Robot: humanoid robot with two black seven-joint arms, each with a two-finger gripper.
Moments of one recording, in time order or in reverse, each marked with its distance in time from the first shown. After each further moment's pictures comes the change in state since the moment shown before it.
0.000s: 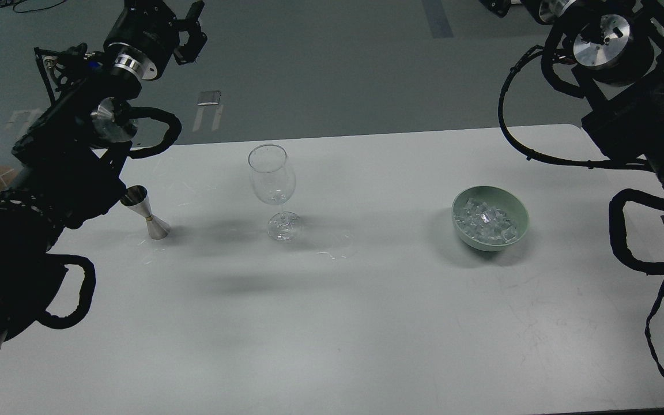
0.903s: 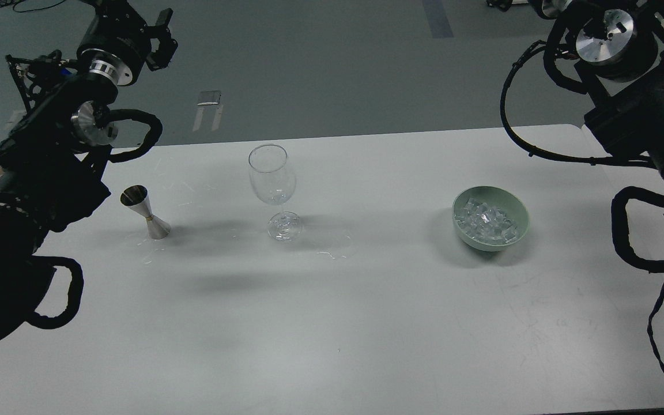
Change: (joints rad) left arm 0.004 0.033 0.005 0.046 0.005 0.074 -0.007; right arm 0.006 -0.002 0.000 0.005 -0.005 -0.007 0.006
